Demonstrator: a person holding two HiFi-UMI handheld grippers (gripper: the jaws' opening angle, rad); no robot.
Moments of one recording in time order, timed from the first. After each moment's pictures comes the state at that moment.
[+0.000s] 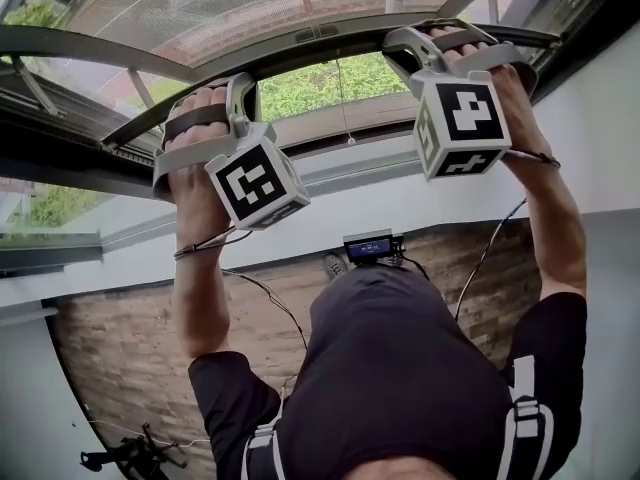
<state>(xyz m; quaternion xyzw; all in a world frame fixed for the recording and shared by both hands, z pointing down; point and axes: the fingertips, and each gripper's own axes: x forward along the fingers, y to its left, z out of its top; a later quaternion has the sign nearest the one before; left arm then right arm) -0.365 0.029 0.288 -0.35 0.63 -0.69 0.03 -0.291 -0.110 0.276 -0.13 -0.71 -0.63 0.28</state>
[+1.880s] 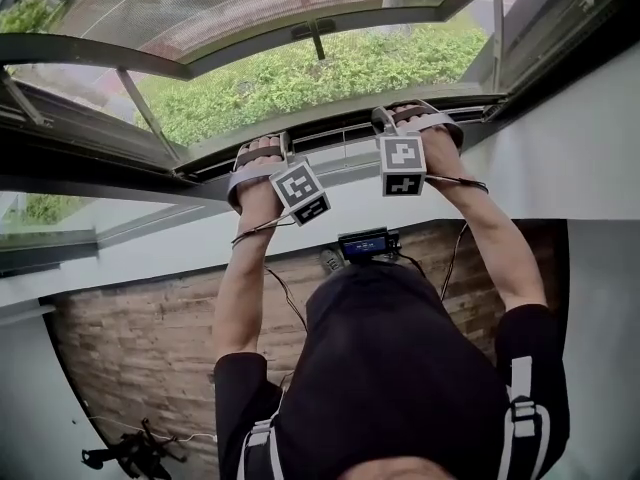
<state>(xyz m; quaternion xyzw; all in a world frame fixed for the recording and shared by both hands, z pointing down) -0.354 0.030 0.529 -0.43 0.57 -0.69 -0.12 -0.283 -0.106 0.516 -0.20 -0.71 -0.55 0.39</state>
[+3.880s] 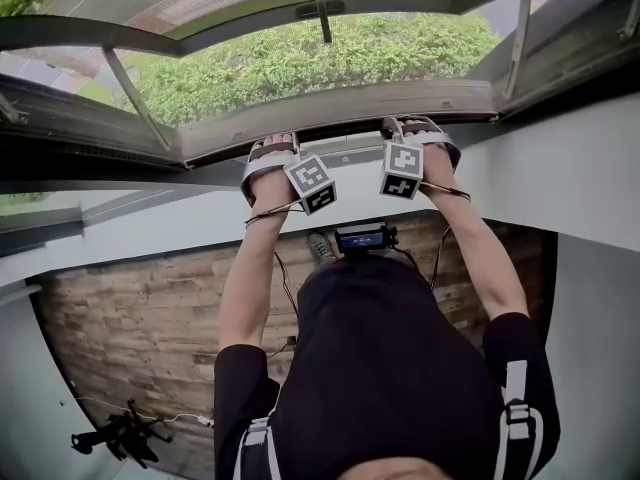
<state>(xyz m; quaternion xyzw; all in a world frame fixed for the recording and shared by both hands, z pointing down) -0.348 0.034 0.629 -0.46 0.53 -0.69 -0.20 -0.269 -0.117 0.612 -0.19 -0.73 -0.47 0.45</state>
